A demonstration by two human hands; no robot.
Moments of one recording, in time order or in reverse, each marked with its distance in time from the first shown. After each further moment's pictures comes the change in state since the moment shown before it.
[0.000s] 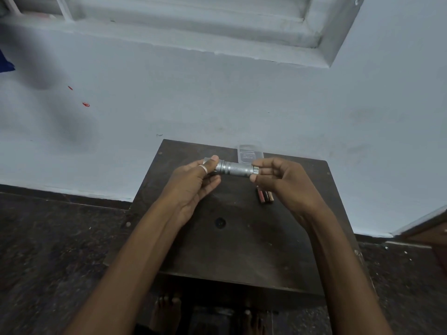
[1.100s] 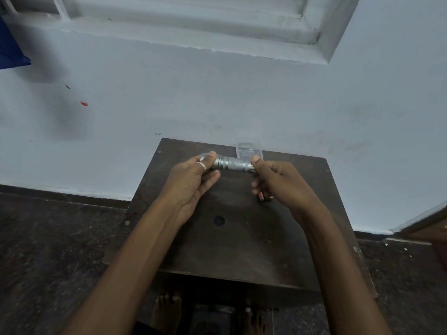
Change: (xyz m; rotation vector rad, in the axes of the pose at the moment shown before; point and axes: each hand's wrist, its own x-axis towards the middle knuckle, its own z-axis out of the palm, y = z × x) left_hand 0.000 -0.002 0.003 -0.057 -0.001 0.052; right_hand -0.001 -0.004 0.008 -0.141 0.007 0.080
